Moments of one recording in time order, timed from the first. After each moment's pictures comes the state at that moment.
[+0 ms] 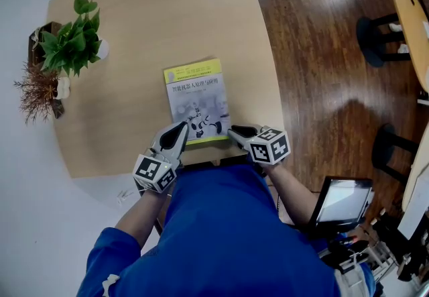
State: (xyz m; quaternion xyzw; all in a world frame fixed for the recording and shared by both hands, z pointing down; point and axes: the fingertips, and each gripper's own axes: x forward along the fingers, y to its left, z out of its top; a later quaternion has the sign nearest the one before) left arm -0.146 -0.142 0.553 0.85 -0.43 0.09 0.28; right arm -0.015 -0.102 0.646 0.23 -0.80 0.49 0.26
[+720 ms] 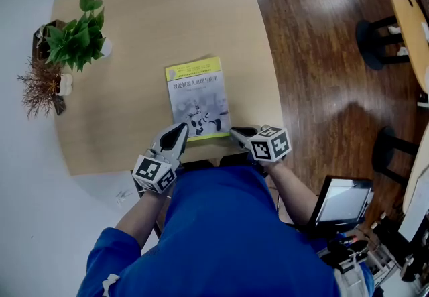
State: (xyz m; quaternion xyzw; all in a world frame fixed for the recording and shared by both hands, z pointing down) left arm -0.145 -0.126 0.546 0.85 -0.44 0.09 0.27; right arm -0.010 -0.089 0.645 0.22 -0.80 0.50 0.26
